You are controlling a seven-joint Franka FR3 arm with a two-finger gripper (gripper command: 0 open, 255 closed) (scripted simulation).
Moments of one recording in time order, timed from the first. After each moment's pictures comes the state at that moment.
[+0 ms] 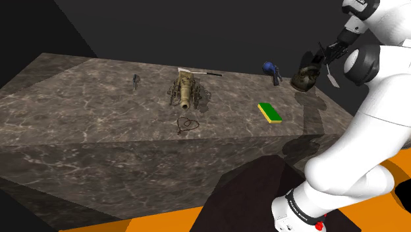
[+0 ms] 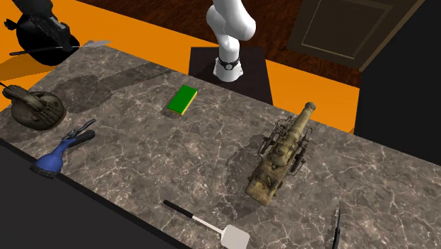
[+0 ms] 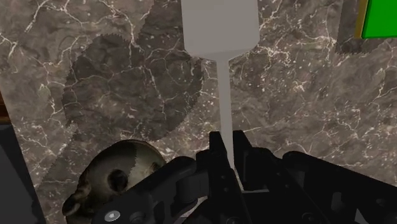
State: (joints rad) arm -0.62 0.34 -0.54 -1.14 0.22 1.49 -0.65
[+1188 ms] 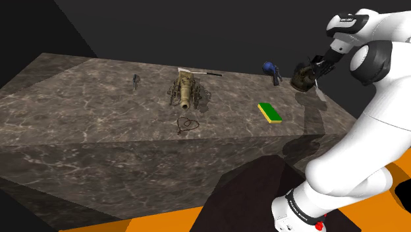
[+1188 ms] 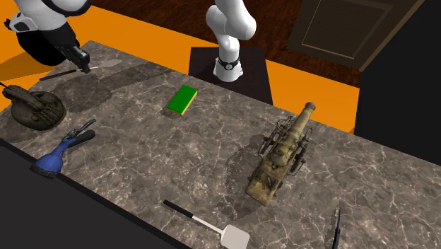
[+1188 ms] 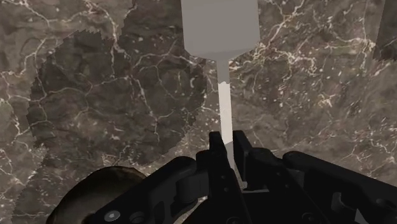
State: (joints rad) arm -0.55 0.26 -0.54 -1.50 0.17 1.77 -0.65
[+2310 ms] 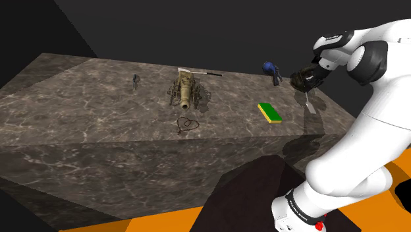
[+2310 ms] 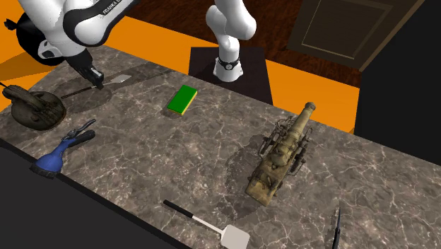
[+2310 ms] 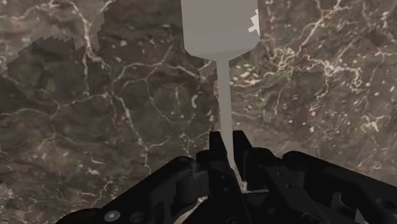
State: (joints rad) arm -0.54 0.28 -0.53 -1.70 0.19 1.99 -0.67
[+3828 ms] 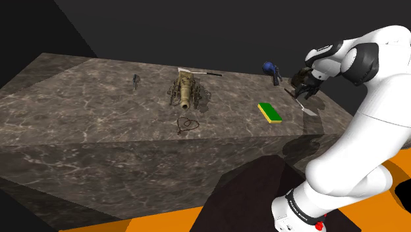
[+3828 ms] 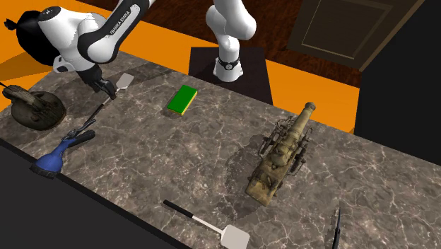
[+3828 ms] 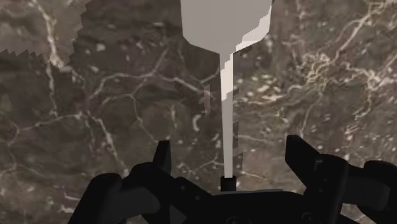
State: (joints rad) arm -0.55 0.33 -0.51 -1.80 0.23 2.13 -0.70
